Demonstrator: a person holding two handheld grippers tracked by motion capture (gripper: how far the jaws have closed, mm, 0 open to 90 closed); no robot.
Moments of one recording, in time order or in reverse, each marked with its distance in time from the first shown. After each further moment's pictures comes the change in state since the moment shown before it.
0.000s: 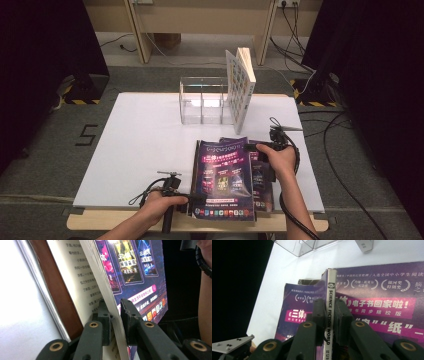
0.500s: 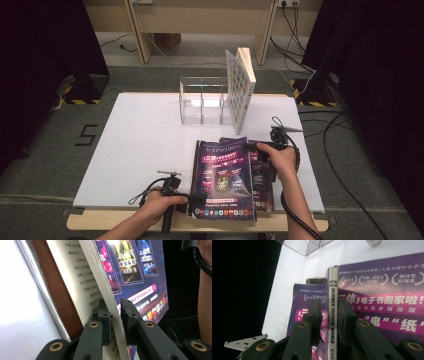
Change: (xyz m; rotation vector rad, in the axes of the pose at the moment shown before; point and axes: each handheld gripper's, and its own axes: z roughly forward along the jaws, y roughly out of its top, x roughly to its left) left arm 0.001 0.001 0.000 0.007 -0.001 0.001; right arm -0.007 0.001 0.002 0.023 0.088 0.073
